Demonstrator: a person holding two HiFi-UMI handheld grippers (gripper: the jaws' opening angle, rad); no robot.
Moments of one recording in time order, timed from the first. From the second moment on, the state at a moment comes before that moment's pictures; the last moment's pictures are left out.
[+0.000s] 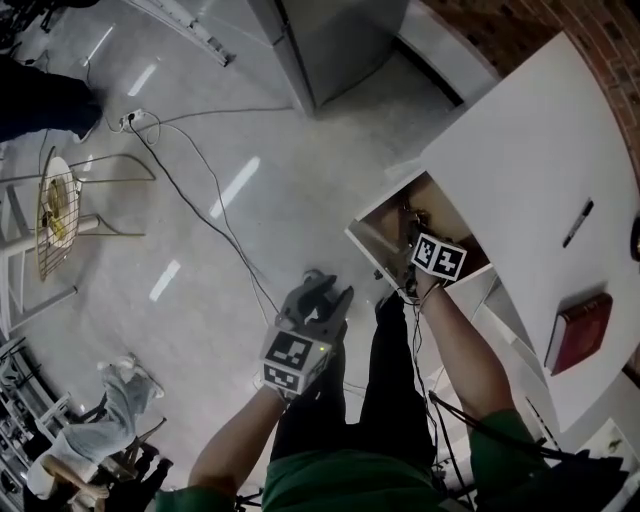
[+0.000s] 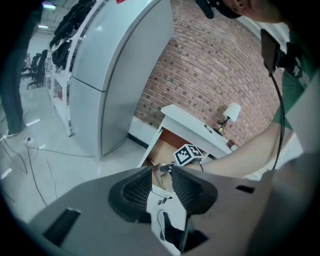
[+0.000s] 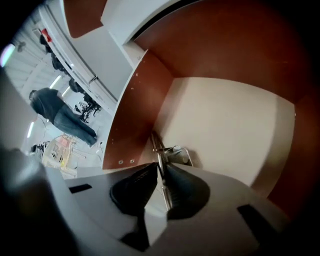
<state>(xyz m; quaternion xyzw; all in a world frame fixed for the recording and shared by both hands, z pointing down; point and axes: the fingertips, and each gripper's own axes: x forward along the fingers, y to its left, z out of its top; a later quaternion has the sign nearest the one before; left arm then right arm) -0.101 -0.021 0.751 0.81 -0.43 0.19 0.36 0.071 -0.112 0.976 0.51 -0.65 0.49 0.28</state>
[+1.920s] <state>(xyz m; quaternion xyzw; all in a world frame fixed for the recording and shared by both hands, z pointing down) -0.163 -0.080 0.515 0.78 -0.56 0.05 0.28 -0.017 -0.140 0.523 0.42 -0.88 0.17 0.15</state>
